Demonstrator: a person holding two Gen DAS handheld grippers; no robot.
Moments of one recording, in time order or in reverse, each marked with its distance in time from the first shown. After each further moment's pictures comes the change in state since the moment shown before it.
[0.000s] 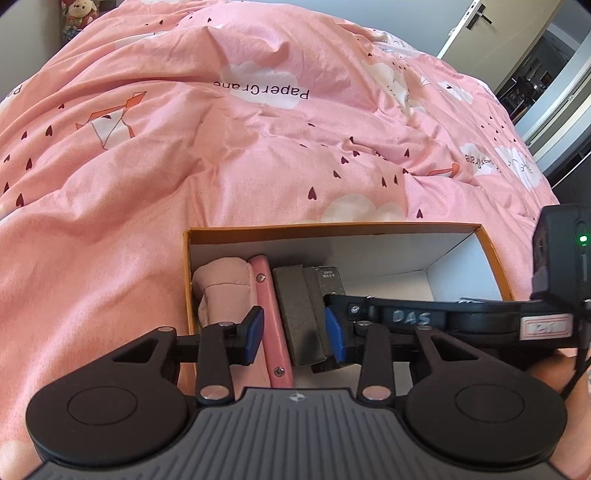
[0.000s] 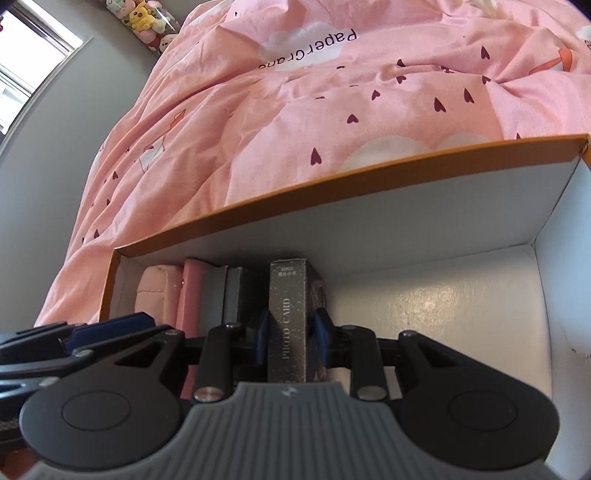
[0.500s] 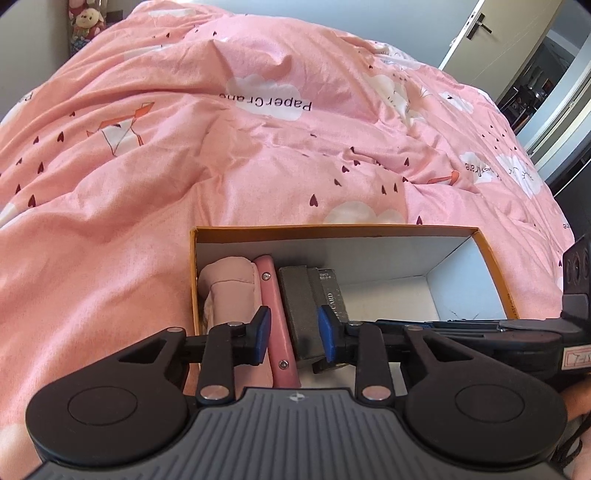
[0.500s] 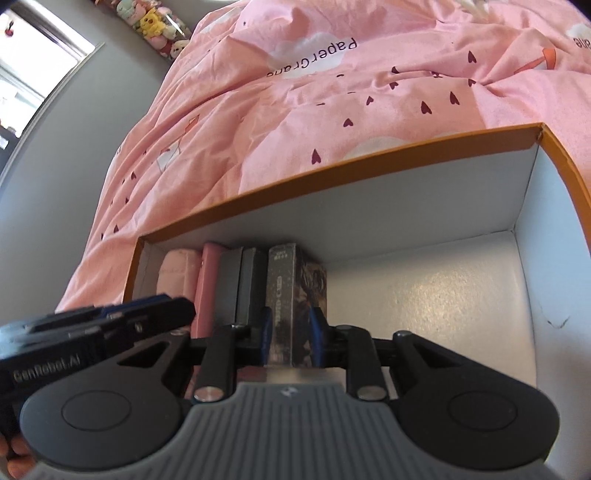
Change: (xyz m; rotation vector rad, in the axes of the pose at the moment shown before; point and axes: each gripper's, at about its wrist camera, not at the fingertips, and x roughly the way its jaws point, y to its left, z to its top) left arm -0.016 -0.007 -0.012 0.008 -0.059 0.012; right arm -0.032 0.002 -0.019 -0.058 -0.010 0.004
